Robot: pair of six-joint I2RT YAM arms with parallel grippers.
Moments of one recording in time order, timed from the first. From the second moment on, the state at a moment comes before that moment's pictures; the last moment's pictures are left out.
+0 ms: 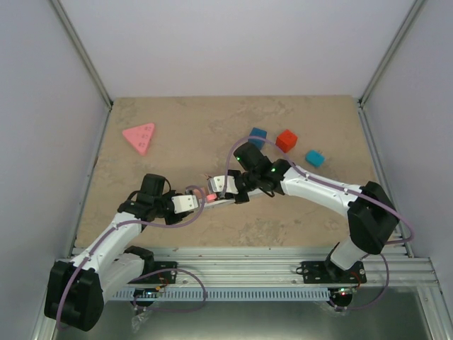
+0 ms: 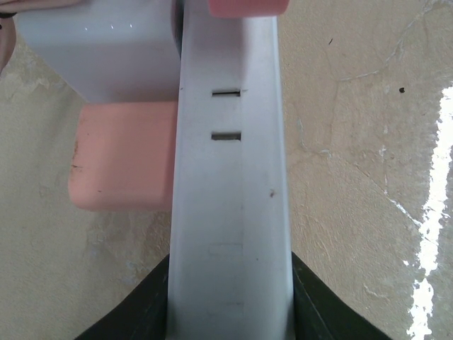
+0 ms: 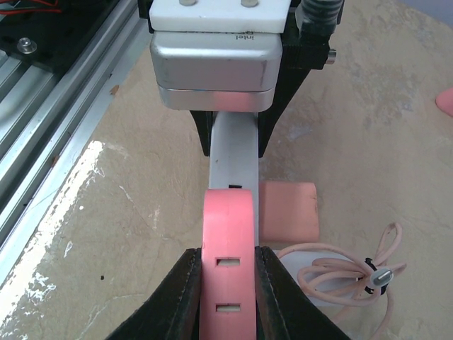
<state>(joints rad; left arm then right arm) -0.29 0.94 0.43 -0.45 0.45 0.97 0.87 1.61 1.15 -0.40 -0.56 -0.92</state>
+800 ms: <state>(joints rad) -0.29 0.94 0.43 -0.45 0.45 0.97 0.86 1.55 1.15 -0.44 -0.53 -0.94</state>
